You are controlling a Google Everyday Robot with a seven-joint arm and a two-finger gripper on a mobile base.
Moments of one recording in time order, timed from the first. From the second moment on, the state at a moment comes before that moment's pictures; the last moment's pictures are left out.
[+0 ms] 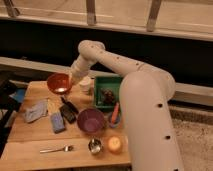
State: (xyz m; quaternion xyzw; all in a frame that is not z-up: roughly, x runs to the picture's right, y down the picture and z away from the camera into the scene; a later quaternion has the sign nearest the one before) arm -0.155 -0.045 0.826 -0.41 0.00 0.62 0.67
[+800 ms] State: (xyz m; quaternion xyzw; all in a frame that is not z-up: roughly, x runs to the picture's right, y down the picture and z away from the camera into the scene) arm -0.106 -0.038 0.801 -0.39 0.04 0.62 0.68
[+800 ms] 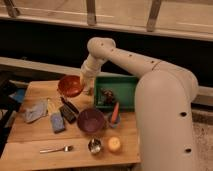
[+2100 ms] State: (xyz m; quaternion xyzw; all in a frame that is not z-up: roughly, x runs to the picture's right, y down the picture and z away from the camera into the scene) arm 0.022 0.103 0.771 -0.38 0.11 0.71 0.58
